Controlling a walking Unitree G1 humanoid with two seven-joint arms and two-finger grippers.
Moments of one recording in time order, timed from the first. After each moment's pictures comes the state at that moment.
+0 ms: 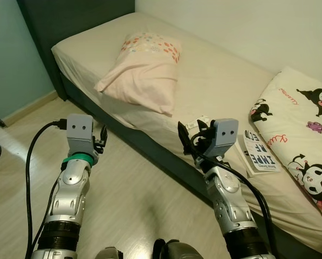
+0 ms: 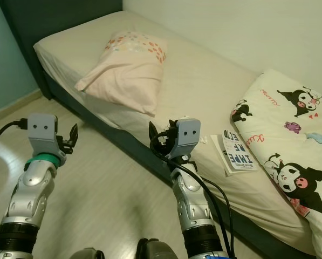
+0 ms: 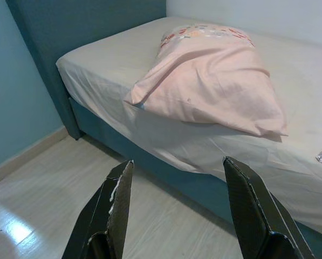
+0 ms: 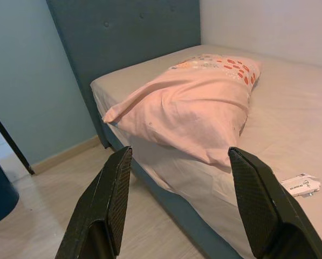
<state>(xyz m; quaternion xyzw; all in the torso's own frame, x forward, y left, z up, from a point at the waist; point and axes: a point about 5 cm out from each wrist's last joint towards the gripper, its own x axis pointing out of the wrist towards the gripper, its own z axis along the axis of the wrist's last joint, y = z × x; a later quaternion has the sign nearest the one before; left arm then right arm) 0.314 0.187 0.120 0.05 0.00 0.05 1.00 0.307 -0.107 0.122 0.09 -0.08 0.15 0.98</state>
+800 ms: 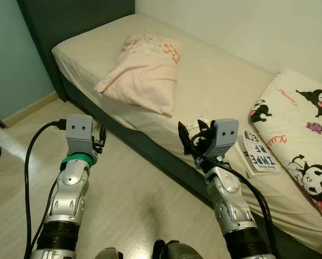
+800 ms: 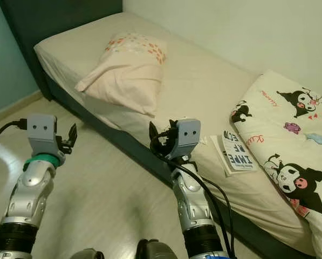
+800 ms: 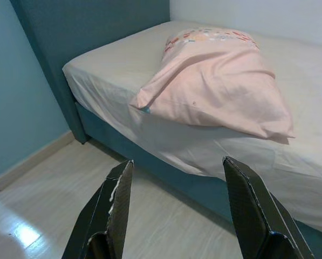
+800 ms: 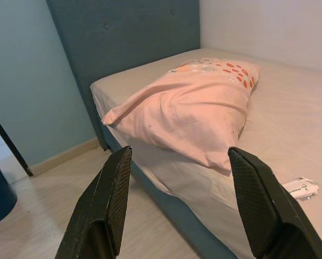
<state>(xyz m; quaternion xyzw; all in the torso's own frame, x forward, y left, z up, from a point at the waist) 0.314 0.194 0.121 0.07 -0.01 0.05 1.00 0.307 -0.107 0.122 0.09 -0.08 0.15 0.98</state>
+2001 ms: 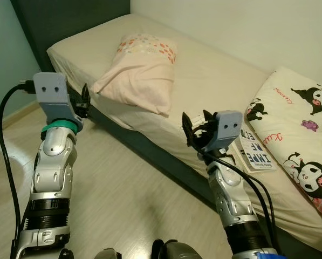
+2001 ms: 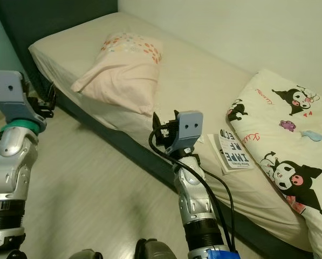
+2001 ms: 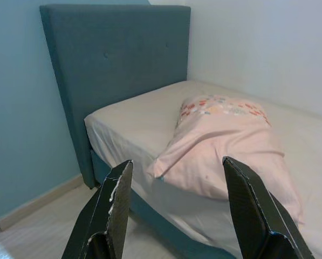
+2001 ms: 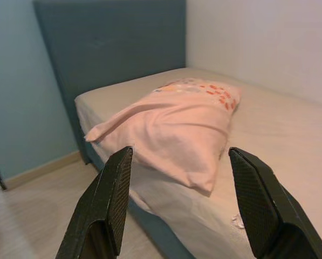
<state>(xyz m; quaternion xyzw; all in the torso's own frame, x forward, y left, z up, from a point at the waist) 0.331 0.202 0.202 0.03 -0.09 0.08 0.99 0.314 -0.105 0.140 0.06 -0.11 0.13 0.98</state>
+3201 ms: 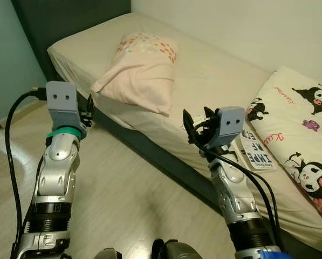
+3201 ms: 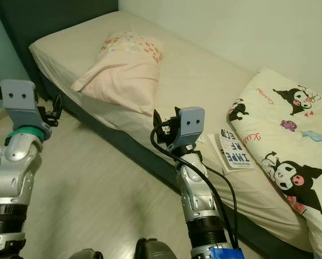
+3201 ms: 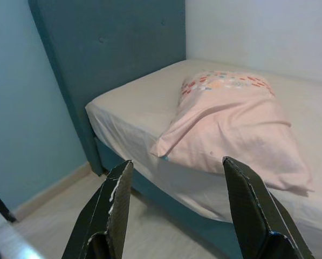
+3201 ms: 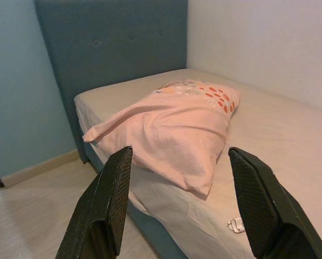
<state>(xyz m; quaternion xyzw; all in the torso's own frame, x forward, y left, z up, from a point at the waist) 0.328 0.200 0.184 0.07 -0.06 0.08 0.99 0.317 -0.116 0.147 0.05 -0.12 0.13 0.98</state>
